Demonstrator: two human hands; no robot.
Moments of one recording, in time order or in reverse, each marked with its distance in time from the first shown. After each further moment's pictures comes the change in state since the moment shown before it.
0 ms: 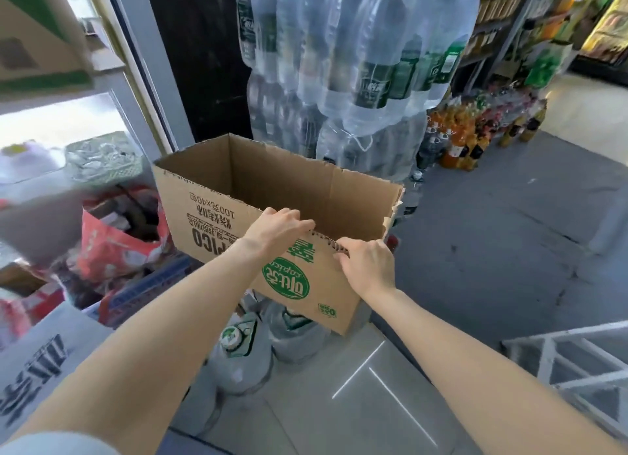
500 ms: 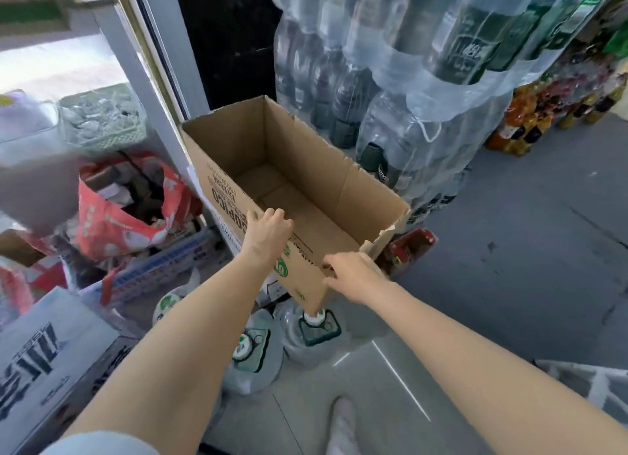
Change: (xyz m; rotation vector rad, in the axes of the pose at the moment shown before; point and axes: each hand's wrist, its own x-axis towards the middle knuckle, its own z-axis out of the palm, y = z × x) left_hand 0.085 -0.098 0.129 -0.033 -0.140 -0.400; right_hand 0.146 -0.018 0.118 -0.118 -0.615 -0.186
